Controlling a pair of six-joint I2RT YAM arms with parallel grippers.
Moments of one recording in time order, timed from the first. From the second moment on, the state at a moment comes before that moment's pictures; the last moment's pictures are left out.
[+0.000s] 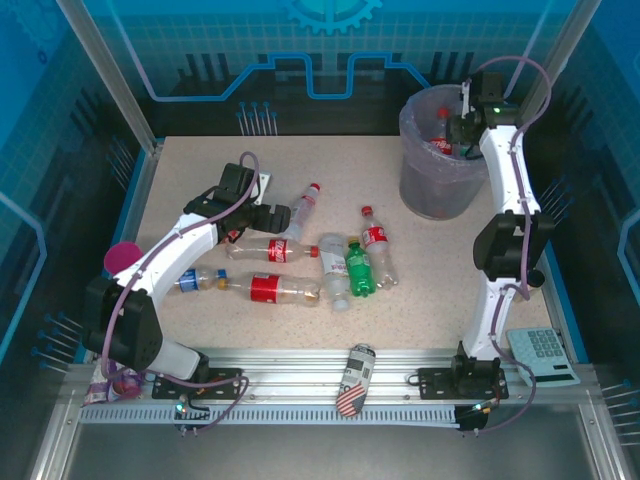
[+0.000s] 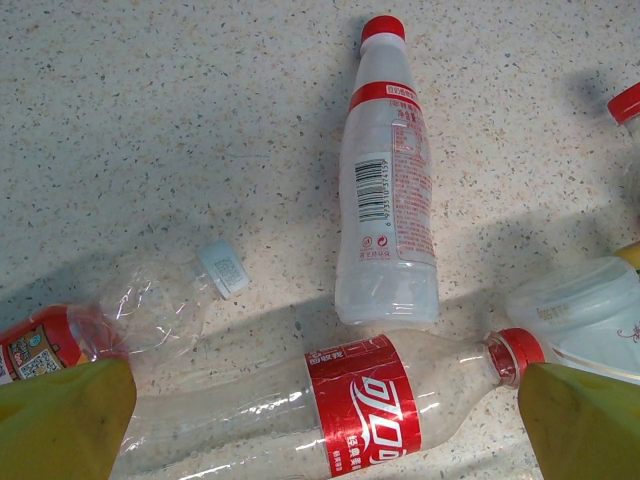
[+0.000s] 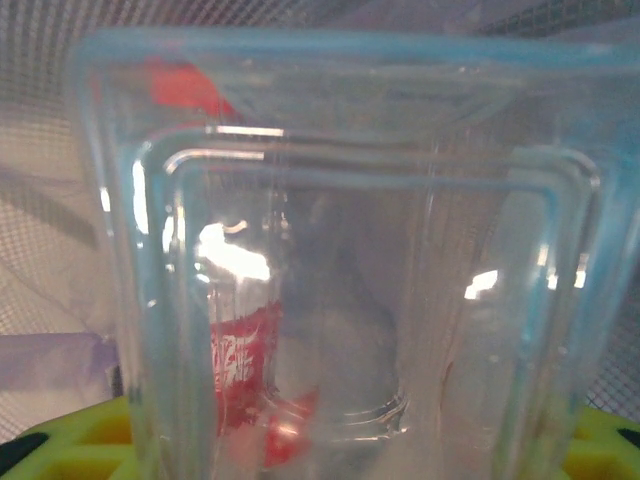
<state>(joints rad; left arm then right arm) -0.30 1.46 1.15 -0.57 0.02 -0.13 -0.05 2.12 2.27 -1.00 0.16 -0.03</state>
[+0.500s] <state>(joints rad) -0.31 1.46 1.15 -0.57 0.02 -0.13 -0.04 2.14 2.32 -1.04 0.20 -0.07</state>
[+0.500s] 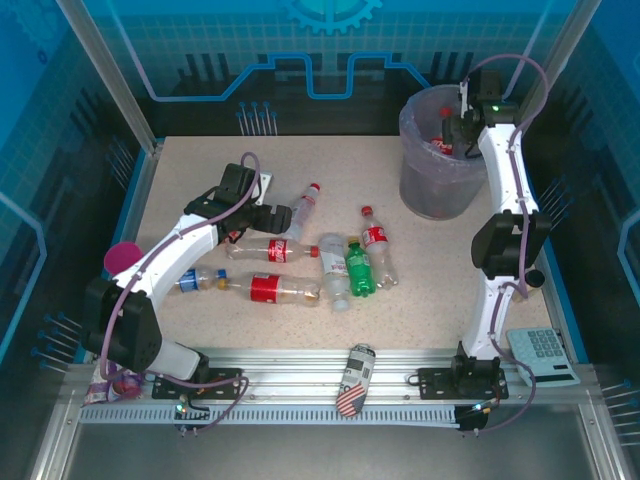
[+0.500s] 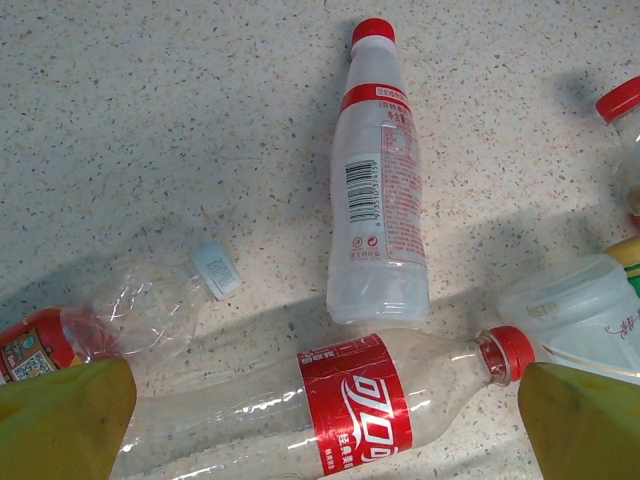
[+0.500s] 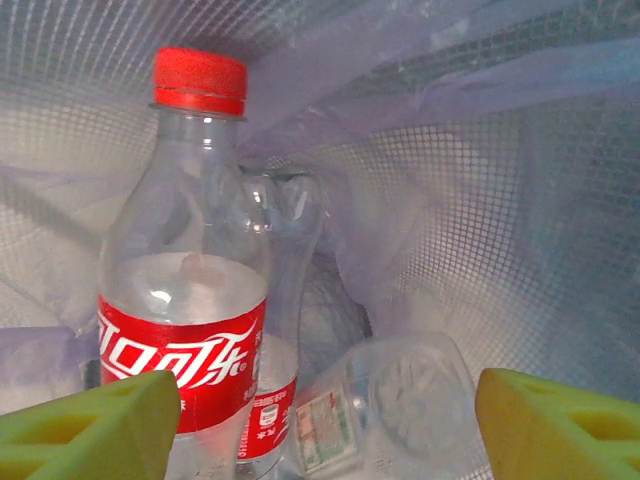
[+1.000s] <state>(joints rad) -0.32 1.45 1.15 -0.57 0.02 -0.13 -0.04 2.15 2.45 -1.09 0.15 -0.06</state>
